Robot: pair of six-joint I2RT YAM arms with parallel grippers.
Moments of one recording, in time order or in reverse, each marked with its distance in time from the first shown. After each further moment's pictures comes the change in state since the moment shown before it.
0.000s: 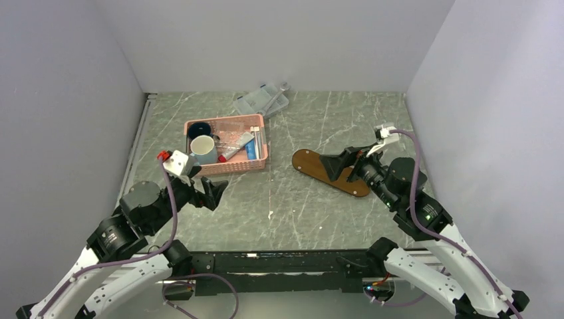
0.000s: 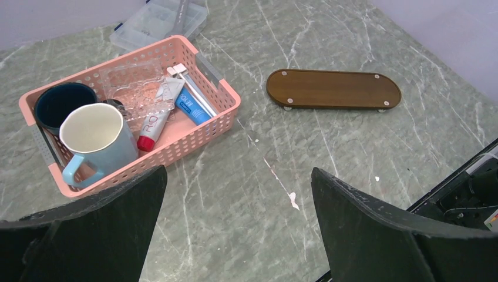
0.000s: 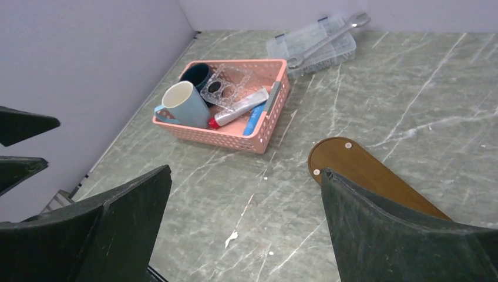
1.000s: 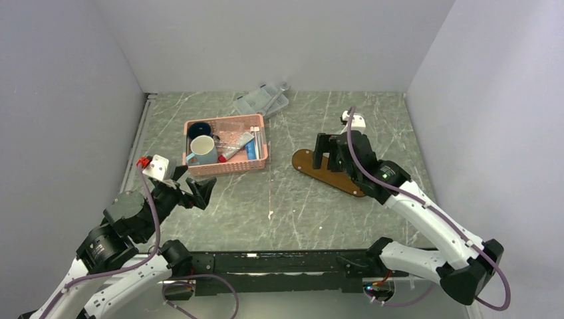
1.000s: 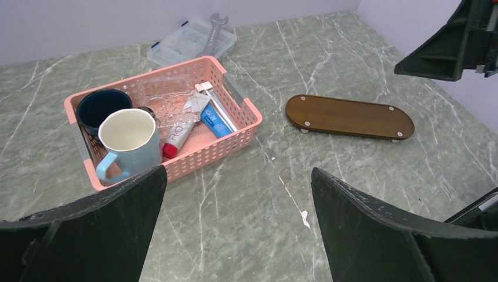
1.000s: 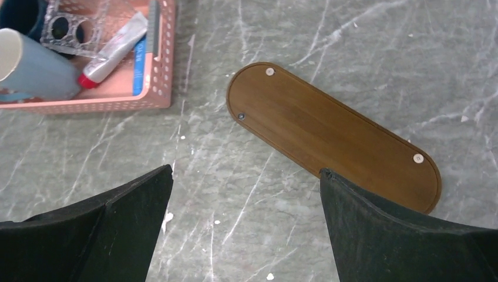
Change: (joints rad) left arm 0.000 -0.097 0.000 -0.010 -0.100 -0.008; right arm 0.000 0.375 0.117 -0.204 0.221 0.093
